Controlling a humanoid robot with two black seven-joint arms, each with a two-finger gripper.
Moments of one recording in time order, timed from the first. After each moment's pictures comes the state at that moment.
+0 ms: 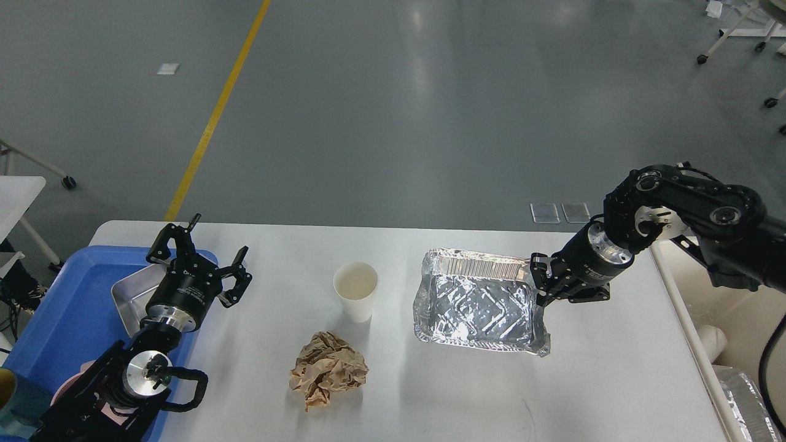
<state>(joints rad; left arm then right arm) -0.24 0.14 -1.17 -1.00 0.22 -0.23 -0.20 1.14 -0.45 0.07 0.92 -0.34 0.81 -0.68</state>
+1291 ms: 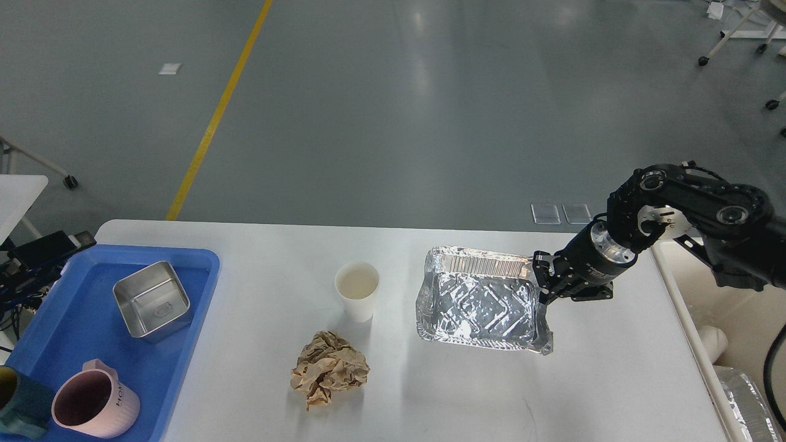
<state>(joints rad) -0.39 1.38 -0.48 -1.57 0.76 -0.02 -0.20 1.15 -0.47 0.07 0.96 -0.34 0.78 -0.70</state>
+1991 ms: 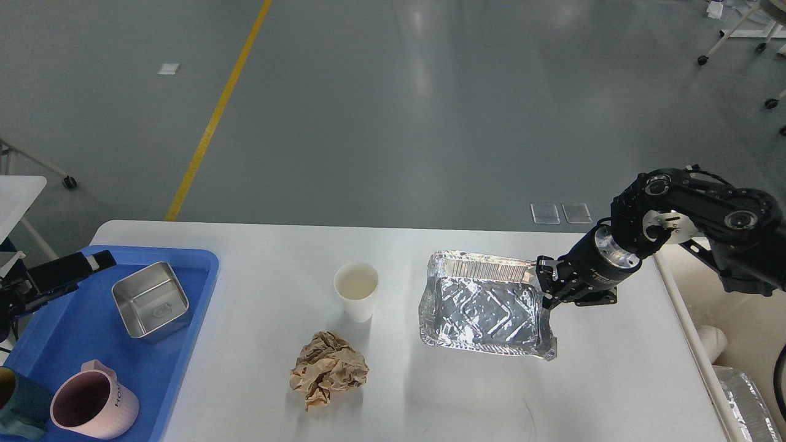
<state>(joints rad) -0.37 1.39 -0.47 -1.69 0.88 -0.05 -0.26 1.14 -0.50 0.07 1.01 -0.35 0.77 -0.70</state>
